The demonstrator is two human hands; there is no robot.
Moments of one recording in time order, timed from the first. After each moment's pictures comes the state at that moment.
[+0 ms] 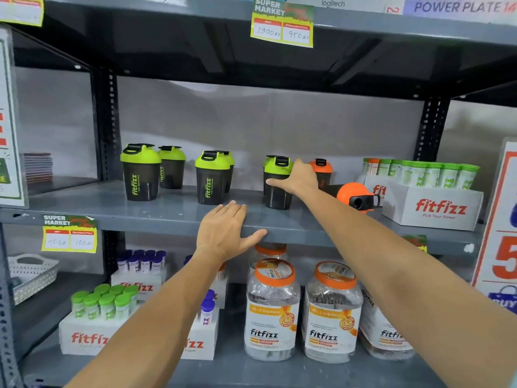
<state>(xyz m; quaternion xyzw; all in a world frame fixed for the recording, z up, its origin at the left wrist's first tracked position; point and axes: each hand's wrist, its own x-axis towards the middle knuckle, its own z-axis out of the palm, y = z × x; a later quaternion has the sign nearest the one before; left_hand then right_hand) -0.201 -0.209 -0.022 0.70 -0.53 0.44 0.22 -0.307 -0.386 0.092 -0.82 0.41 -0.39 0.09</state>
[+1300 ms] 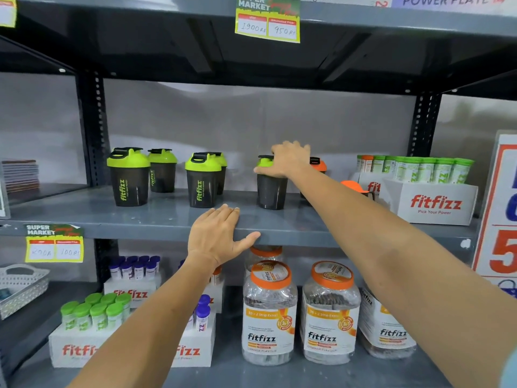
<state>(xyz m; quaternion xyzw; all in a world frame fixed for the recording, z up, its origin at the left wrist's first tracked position) -0.199 -0.212 -0.023 0.70 -0.52 0.45 0.21 -0.297 -0.382 0.137 -0.86 0.40 -0.24 -0.19</state>
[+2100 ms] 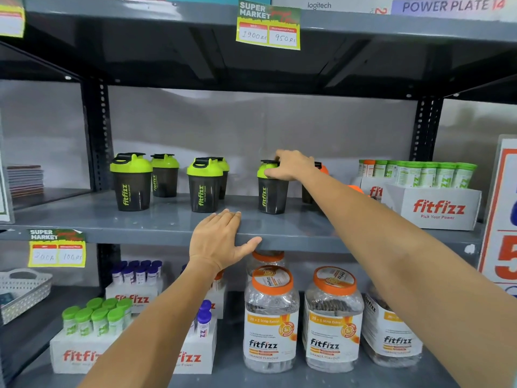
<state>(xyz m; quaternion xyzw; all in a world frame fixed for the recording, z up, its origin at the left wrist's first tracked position) -0.197 -0.216 -0.025 0.68 -0.52 0.46 0.23 -0.304 -0.394 0.142 -0.89 0.38 -0.25 -0.02</state>
